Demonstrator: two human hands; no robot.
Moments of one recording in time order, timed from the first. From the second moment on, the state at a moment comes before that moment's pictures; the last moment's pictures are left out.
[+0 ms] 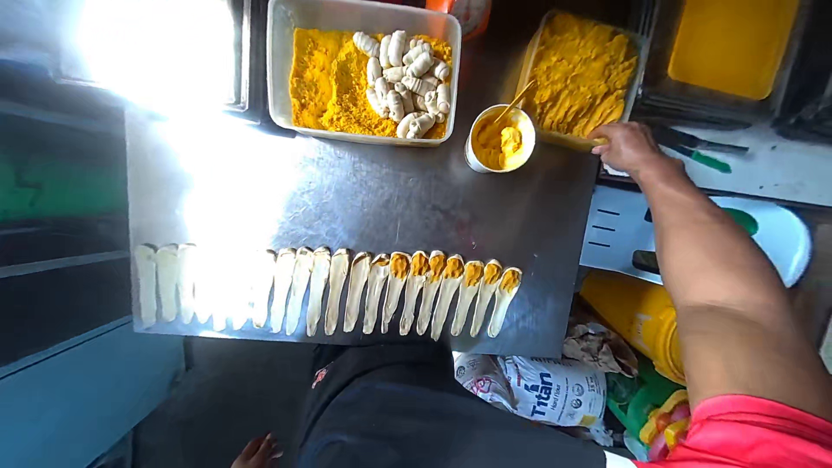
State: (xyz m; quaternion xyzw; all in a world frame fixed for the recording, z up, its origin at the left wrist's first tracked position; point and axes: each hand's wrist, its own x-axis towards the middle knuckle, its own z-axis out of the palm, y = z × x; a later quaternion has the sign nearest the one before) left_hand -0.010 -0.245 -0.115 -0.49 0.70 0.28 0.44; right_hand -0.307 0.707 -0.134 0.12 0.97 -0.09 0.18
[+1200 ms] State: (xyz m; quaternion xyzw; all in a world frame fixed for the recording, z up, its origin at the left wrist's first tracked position) left_hand -0.178 -0.596 -0.224 -0.29 0.78 0.35 0.42; right_hand -0.205 0.052 -0.216 0.37 0.91 -0.15 -0.11
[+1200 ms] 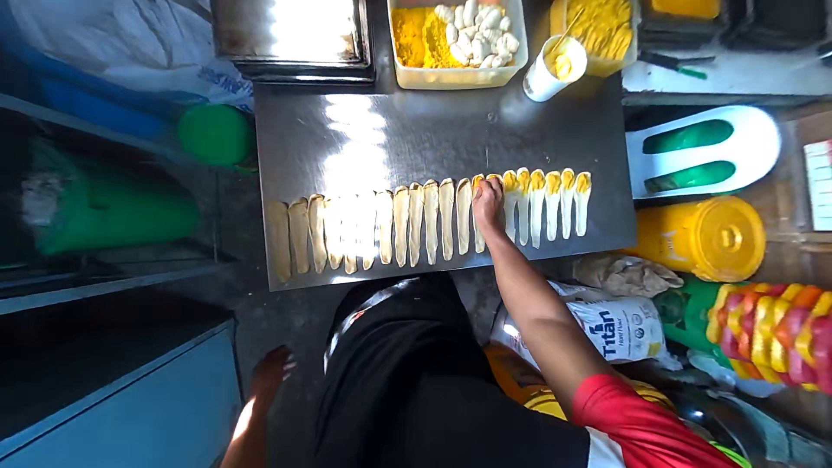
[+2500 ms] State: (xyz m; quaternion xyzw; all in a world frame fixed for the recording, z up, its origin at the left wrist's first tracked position) left_hand -0.073 -0.531 -0.210 -0.34 0.74 0.35 0.46; right_hand -0.221 0.042 -0.193 0.39 0.87 -0.31 -0.02
